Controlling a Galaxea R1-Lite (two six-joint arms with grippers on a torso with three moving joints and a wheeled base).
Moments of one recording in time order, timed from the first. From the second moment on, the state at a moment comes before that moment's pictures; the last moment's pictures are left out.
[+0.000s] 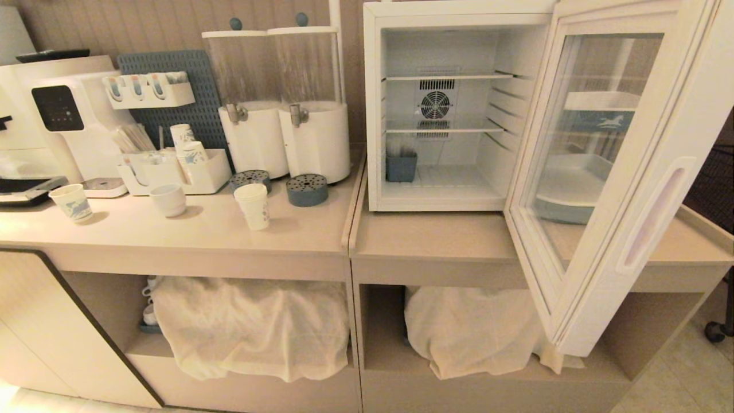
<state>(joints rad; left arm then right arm) 0.00 0.00 0.00 -0.05 0.00 0.00 -0.01 0.00 -0.01 0.03 0.00 0.00</state>
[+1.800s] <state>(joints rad) 0.00 0.00 0.00 -0.05 -0.01 0.00 -0.01 0.00 -0.01 0.03 0.00 0.00</state>
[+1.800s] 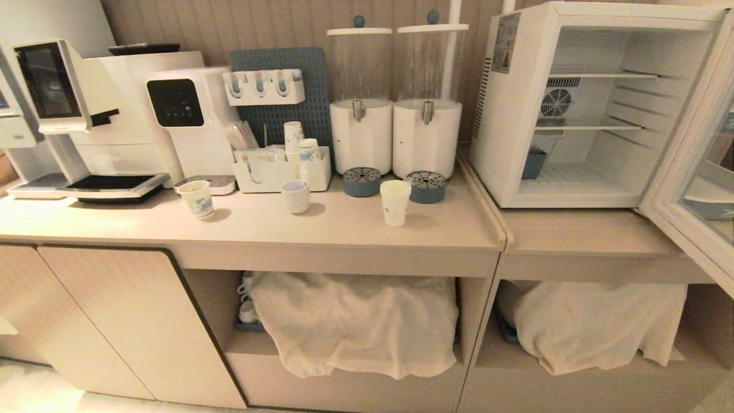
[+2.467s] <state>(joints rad) 0.00 0.00 0.00 -0.05 -0.01 0.00 -0.01 0.00 -0.01 0.03 0.00 0.00</state>
